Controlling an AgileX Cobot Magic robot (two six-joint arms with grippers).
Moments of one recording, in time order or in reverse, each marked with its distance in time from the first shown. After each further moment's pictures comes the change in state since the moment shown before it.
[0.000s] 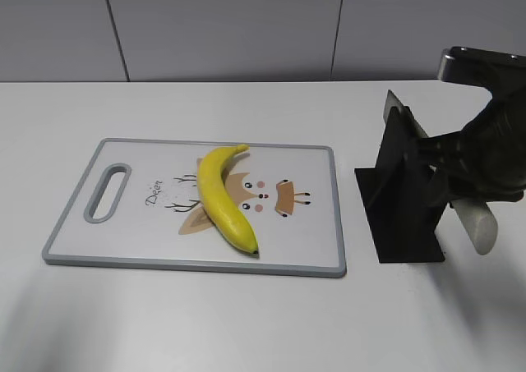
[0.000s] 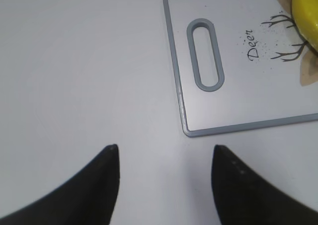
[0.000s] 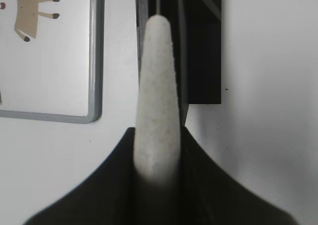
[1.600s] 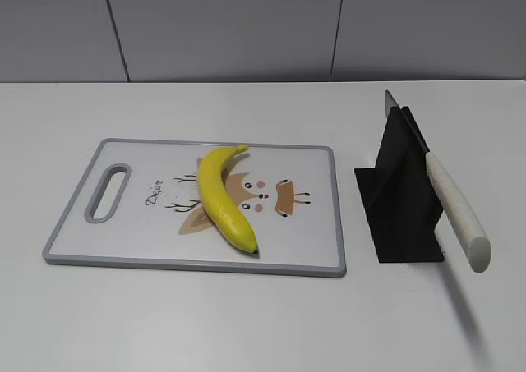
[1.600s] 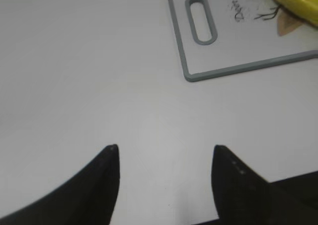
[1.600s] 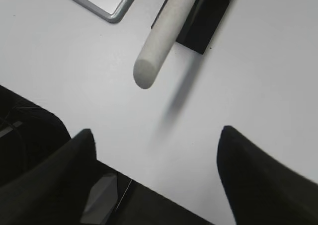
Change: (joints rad) left arm 0.000 -0.721 0.253 -0.070 0.265 0.134; right arm 0.000 -0.646 0.164 0.035 0.314 -0.538
